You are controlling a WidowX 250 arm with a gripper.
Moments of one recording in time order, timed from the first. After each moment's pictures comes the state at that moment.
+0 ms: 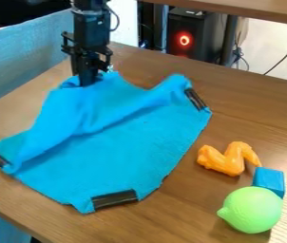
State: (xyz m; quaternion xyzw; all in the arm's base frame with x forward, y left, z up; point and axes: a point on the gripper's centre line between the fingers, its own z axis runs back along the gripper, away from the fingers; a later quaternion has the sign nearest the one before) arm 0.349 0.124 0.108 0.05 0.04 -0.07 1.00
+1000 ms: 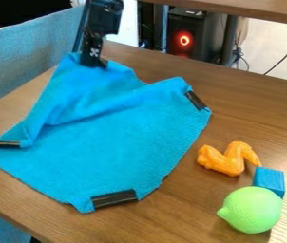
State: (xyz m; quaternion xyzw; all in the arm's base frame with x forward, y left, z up) arm 0.392 0.149 0.121 0.07 0.09 -0.40 0.91
